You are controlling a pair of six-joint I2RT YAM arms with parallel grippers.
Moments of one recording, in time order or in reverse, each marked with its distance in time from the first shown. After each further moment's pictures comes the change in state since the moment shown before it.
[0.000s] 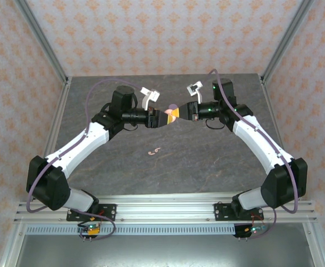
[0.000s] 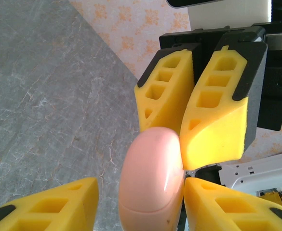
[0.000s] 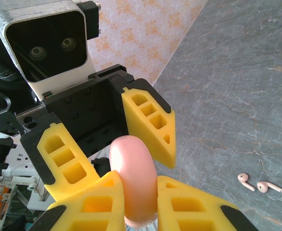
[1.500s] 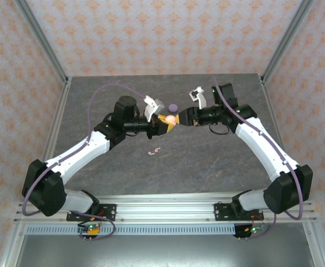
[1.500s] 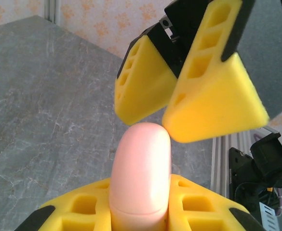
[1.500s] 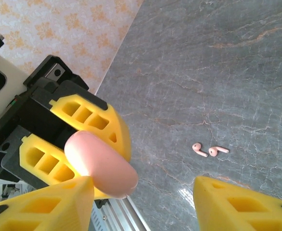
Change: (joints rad) left arm -0.063 -0.060 -0.147 0.142 -0.118 0.353; right arm 0.034 -0.053 0.037 -0.267 0.237 -0.128
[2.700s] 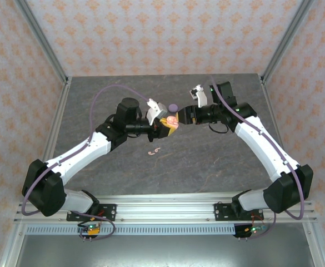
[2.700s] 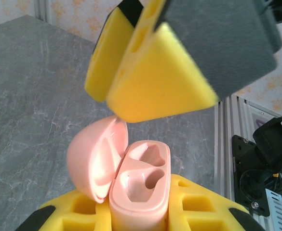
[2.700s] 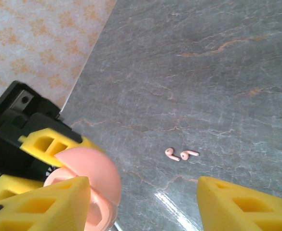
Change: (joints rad) left arm -0.032 0.000 -0.003 -0.027 -0.009 0.076; right arm 0.023 0.008 0.046 -0.040 0.182 -0.004
